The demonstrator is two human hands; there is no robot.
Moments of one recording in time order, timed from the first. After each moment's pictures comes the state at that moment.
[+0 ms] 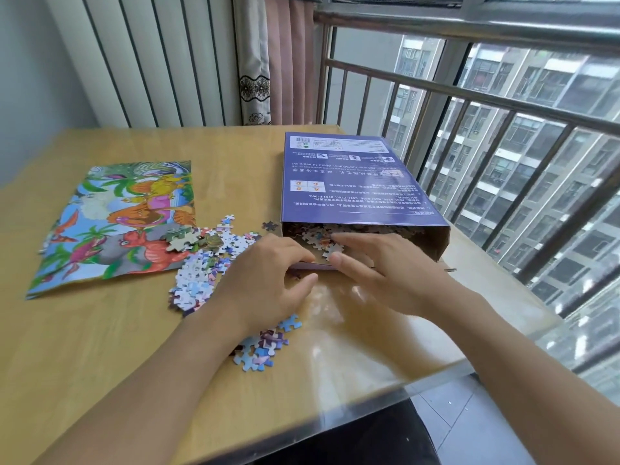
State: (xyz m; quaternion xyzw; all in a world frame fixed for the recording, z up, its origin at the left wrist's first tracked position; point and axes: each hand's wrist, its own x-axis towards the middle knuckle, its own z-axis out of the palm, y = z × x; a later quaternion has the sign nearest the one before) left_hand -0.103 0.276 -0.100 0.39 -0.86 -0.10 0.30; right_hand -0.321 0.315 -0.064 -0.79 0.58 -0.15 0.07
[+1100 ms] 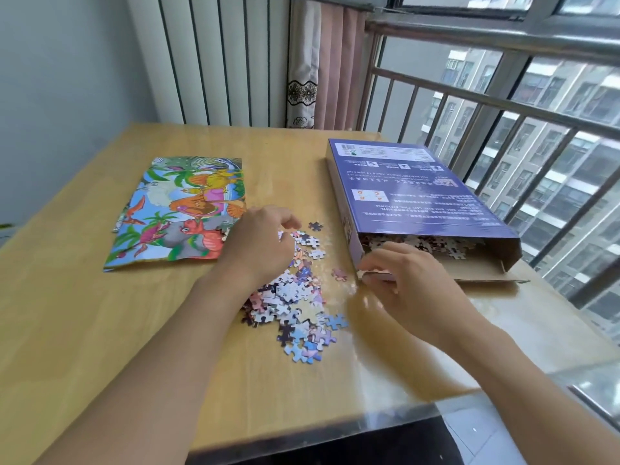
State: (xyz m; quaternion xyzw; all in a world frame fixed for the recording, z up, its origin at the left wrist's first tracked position) left_hand -0.050 0.250 -0.077 0.56 -0.74 -0.14 0.34; right_hand -0.277 0.329 -0.069 -0.81 0.56 -0.20 0.03
